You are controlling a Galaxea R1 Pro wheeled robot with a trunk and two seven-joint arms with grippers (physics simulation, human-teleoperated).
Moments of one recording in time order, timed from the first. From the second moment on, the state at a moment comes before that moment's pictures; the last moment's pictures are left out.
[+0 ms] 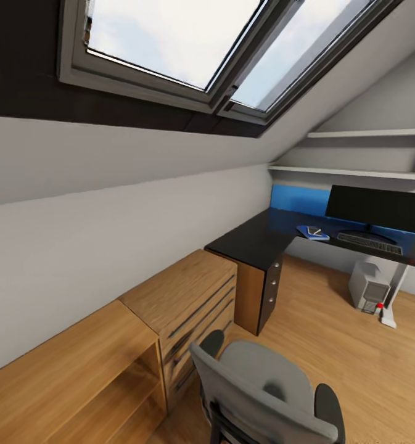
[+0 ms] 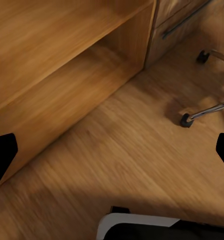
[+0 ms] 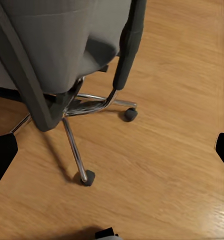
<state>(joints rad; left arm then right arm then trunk) 0.03 0.03 0.30 -0.02 -0.12 -0.88 -0.03 -0.02 0.01 0.30 0.02 -0.55 -0.94 -0.06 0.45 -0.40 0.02</state>
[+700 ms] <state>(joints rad) 0.03 0.03 0.30 -0.02 -0.12 -0.88 -0.03 -0.02 0.01 0.30 0.02 -0.55 -0.94 -0.06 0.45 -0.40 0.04</state>
